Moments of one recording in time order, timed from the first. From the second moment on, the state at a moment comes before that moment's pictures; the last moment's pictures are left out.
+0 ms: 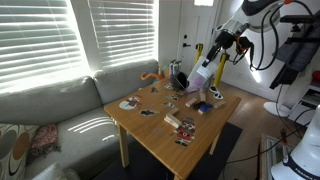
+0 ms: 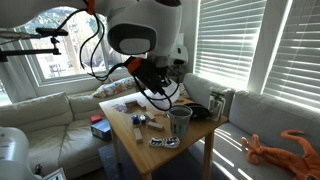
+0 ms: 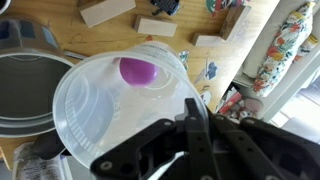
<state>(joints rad) -0.05 -0.39 -0.31 -2.20 0.56 1.98 -0.55</state>
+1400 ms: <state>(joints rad) -0.09 -0.37 -0.42 -2.20 0.80 1.77 -0.82</state>
